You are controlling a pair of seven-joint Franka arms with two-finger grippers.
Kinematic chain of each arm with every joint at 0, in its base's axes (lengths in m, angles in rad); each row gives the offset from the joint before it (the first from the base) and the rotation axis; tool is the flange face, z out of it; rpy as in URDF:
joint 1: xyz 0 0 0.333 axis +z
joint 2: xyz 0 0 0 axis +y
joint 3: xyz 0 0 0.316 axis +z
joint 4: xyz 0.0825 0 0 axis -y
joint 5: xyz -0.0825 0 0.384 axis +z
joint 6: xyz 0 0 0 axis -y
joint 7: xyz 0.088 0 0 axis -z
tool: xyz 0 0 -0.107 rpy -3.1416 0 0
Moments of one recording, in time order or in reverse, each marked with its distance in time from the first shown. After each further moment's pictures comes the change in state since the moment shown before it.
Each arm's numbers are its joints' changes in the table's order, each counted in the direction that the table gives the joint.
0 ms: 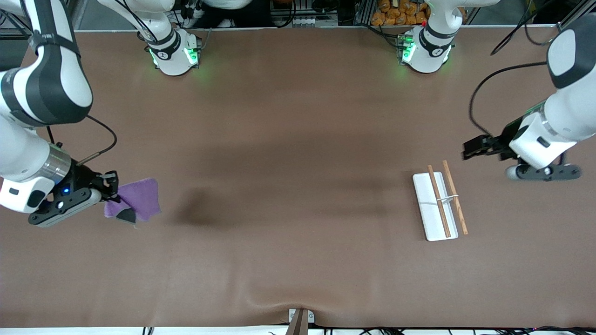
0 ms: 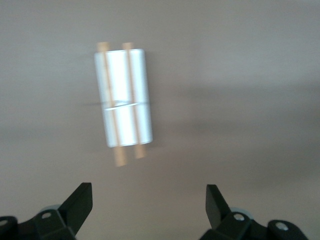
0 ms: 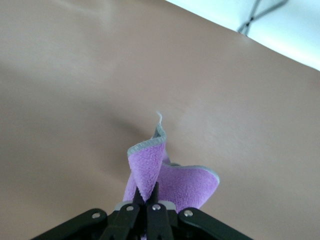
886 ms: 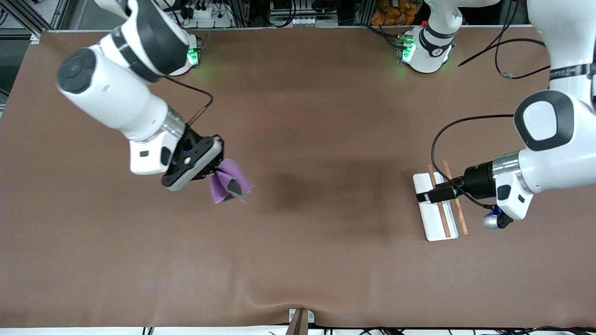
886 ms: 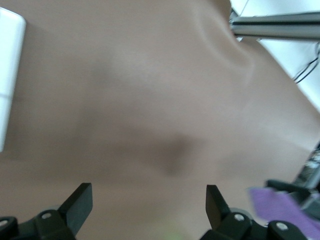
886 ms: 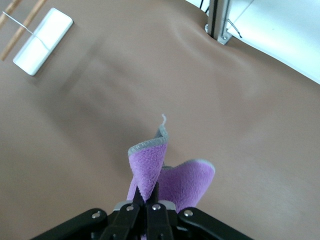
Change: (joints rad) left arm 0.004 0.208 0.002 0.014 -0.503 0.232 -0.200; right arm 0.206 0.011 0.181 0.011 0.069 0.129 0.141
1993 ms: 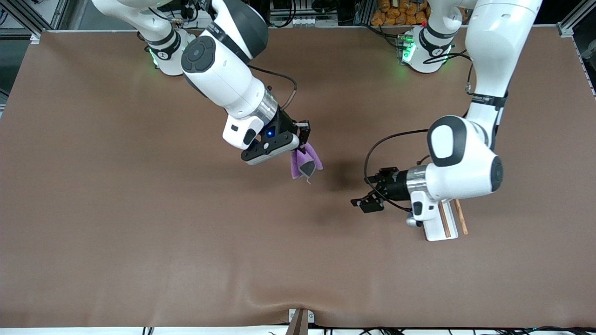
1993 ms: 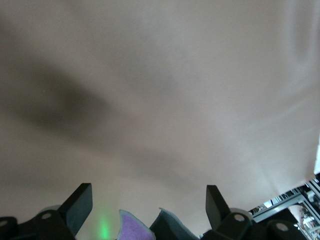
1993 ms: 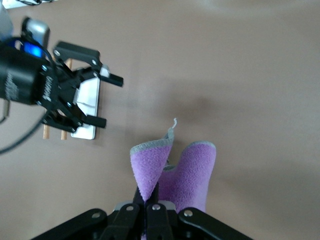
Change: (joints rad) left arm -0.216 0.124 -0.008 -0.069 -0.115 0.150 -0.509; right arm 0.253 0.091 0.001 -0.001 0.022 0.221 0.761
